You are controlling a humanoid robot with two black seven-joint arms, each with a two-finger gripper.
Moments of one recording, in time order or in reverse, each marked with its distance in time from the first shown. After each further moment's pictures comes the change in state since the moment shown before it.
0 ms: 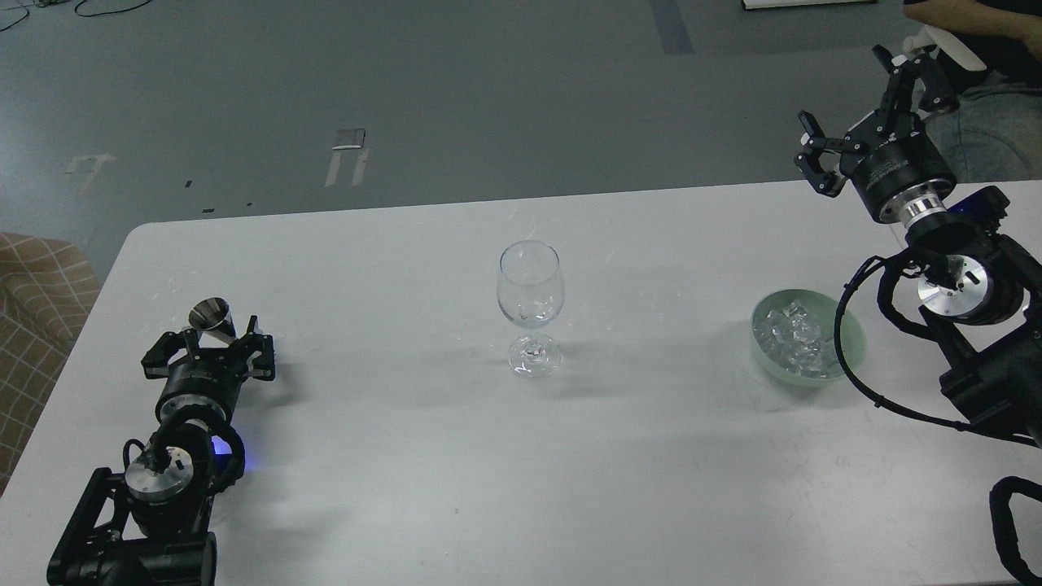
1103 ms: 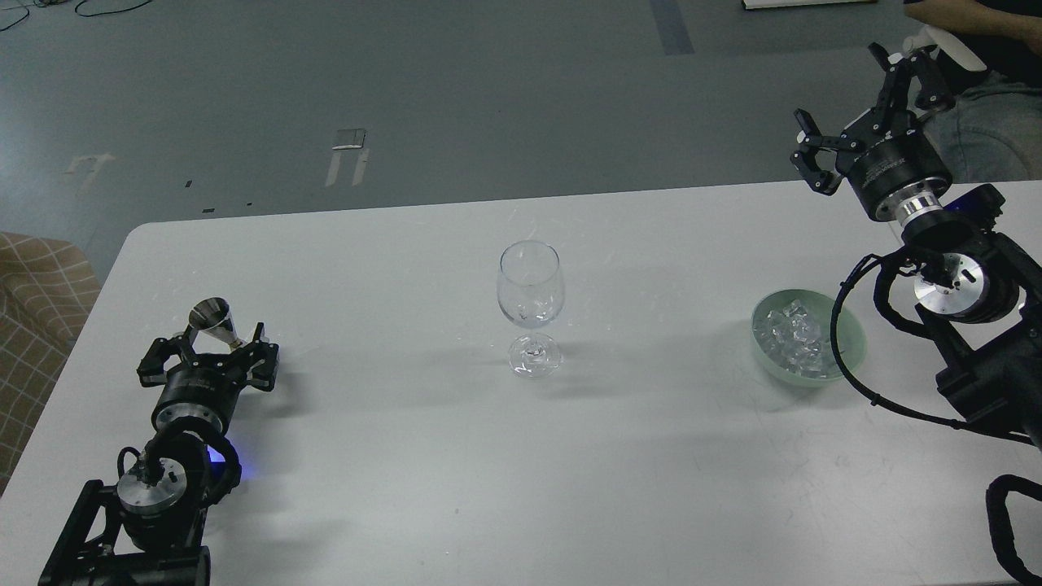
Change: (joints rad) left arm 0.049 0.004 -0.001 -0.059 0.000 -0.003 0.016; right arm 0.006 0.007 -0.001 -0.001 0.000 0.001 0.000
